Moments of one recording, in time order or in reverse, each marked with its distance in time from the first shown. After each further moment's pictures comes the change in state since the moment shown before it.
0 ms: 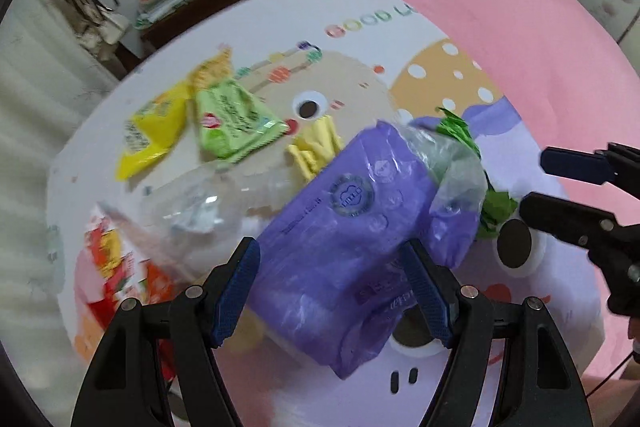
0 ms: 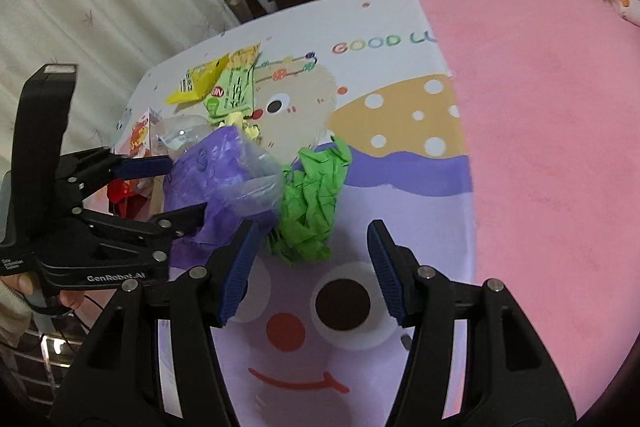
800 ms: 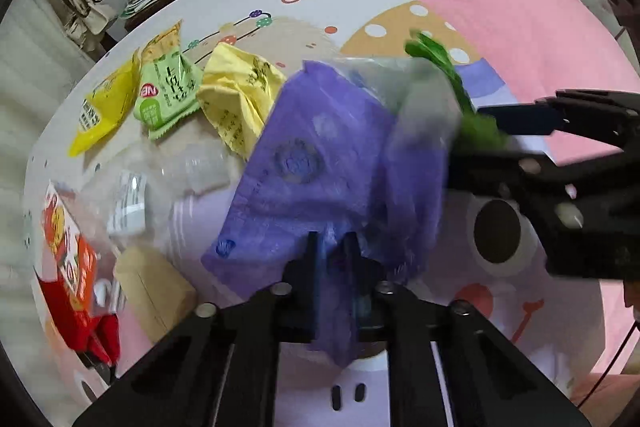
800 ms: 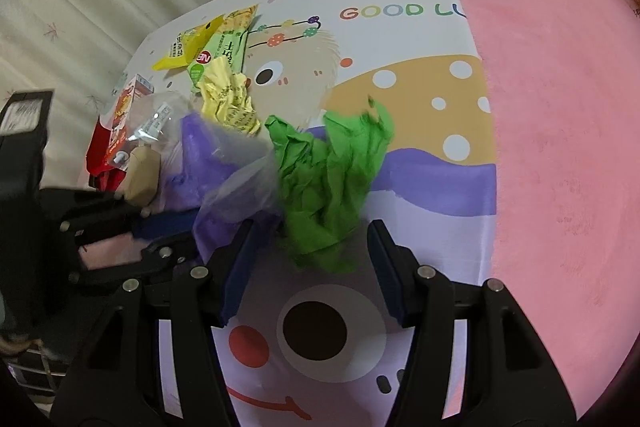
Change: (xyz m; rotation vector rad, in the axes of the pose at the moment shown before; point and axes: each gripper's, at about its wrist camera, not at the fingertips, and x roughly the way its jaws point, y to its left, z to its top) left arm 0.038 -0.046 -0.020 -0.029 0.000 -0.006; right arm 0.050 -0.013 0.010 -0.080 0.094 0.026
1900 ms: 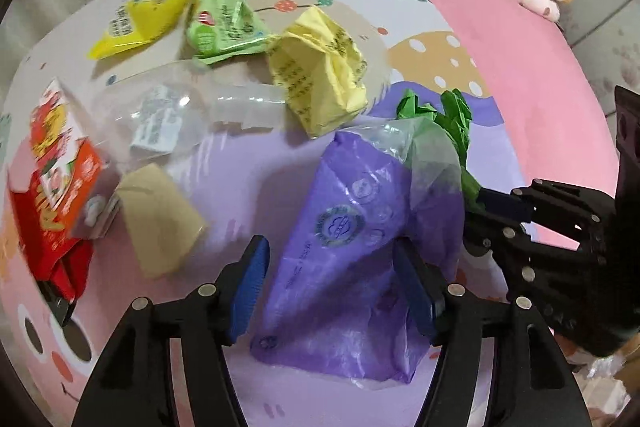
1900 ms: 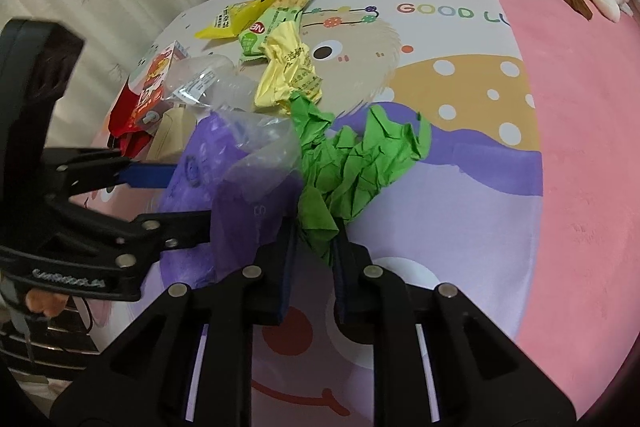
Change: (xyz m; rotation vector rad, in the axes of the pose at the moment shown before) left arm -0.019 0.051 -0.030 -0.242 0.026 -0.187; right arm -0.003 0.037 -0.032 -0.124 -0.022 0.038
